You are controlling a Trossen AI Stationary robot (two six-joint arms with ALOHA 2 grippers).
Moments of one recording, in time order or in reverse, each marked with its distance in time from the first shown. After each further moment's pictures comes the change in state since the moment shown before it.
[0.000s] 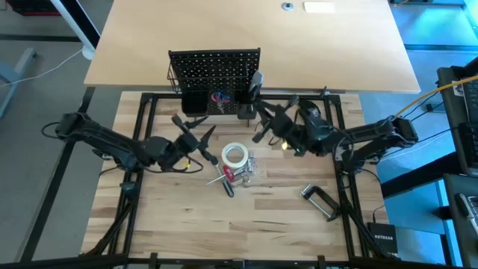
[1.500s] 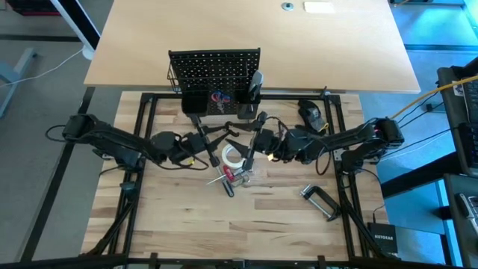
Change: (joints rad) left arm 0.104 0.123 -0.016 0.228 0.494 -0.204; right arm 0.025 0.174 0.002 0.096 -0.398 0.403
